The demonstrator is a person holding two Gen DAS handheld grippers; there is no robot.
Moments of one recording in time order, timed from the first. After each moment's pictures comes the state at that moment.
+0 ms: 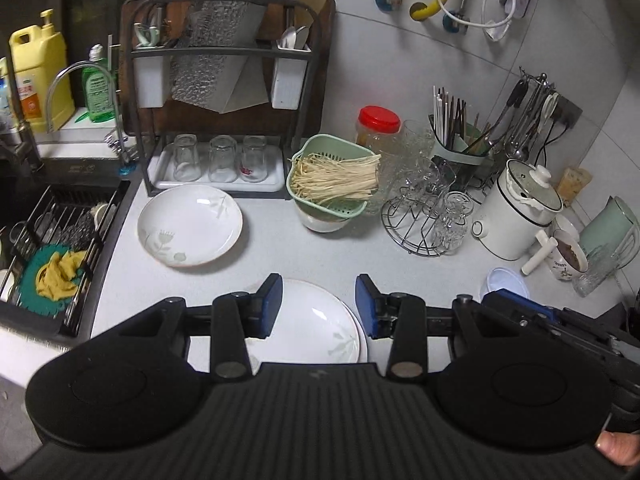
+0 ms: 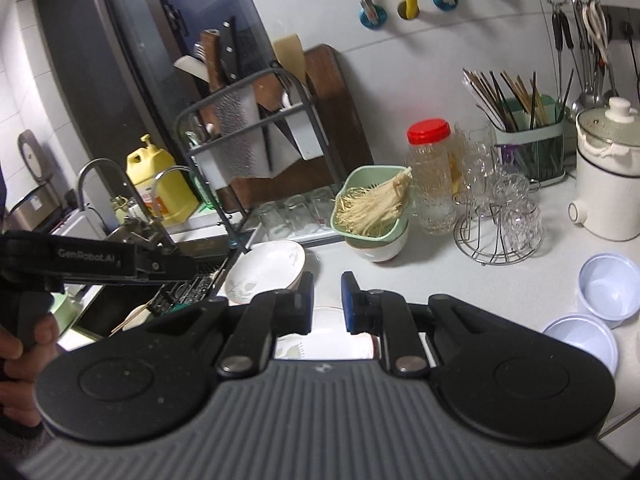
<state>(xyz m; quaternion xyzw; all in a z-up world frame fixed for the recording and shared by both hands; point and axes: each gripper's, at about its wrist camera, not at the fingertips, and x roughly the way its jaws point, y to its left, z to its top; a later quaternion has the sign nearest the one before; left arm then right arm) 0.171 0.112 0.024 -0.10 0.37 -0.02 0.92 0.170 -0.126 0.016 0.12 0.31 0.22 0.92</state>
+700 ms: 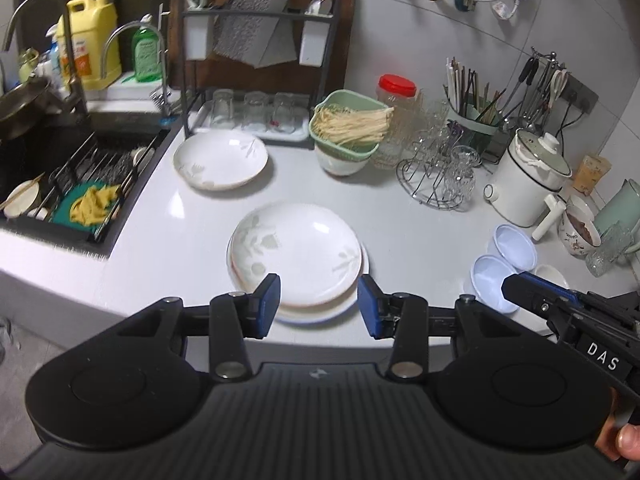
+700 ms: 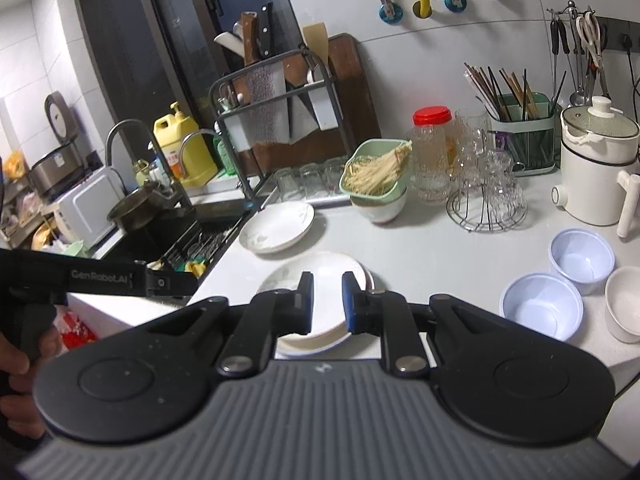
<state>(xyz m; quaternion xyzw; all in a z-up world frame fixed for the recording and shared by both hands) 0.057 0.063 -0.013 -0.11 0.38 0.04 0.92 0.086 -0.157 0.008 0.09 0.31 0.24 0.91</state>
